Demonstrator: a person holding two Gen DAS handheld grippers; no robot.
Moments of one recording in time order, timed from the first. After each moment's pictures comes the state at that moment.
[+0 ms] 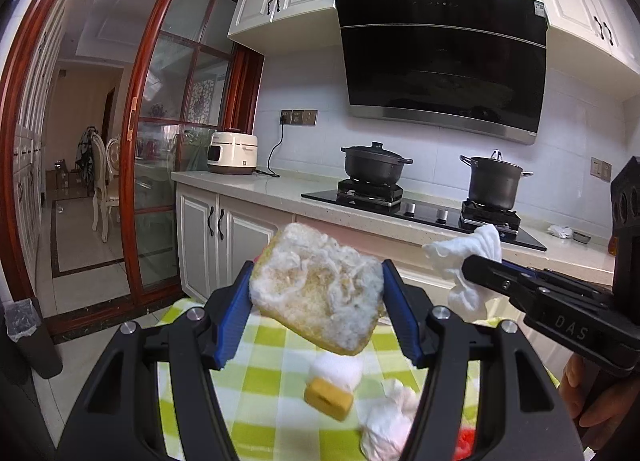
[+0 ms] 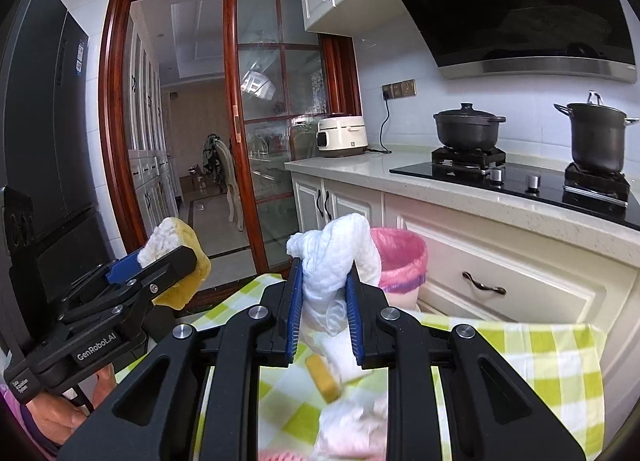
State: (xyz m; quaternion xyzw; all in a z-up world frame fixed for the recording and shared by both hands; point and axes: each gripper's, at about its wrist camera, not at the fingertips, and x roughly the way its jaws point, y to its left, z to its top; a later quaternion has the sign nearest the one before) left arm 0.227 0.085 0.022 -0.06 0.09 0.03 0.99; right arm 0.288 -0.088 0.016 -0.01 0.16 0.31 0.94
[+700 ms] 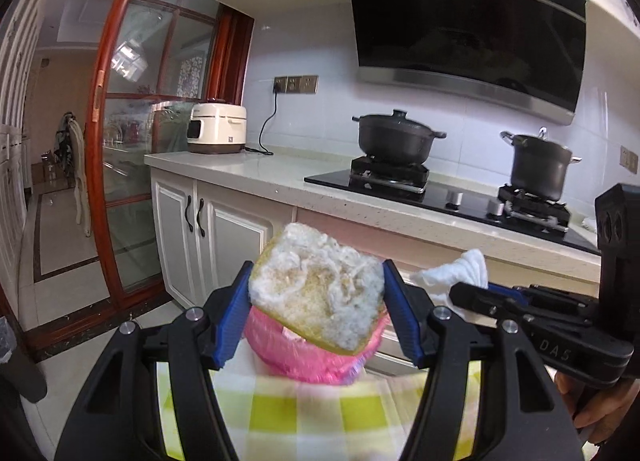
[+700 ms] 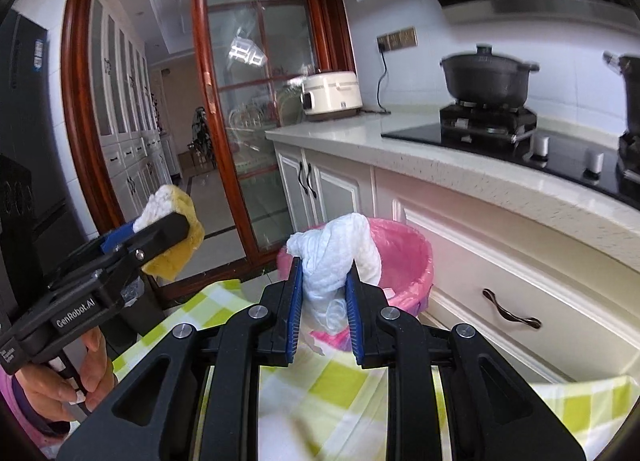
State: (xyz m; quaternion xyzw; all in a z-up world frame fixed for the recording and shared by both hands) left arm 0.482 0.144 -0.006 -0.06 0.14 0.01 0.99; right arm 0.517 -0.040 -0.034 0.00 0.23 0.32 0.92
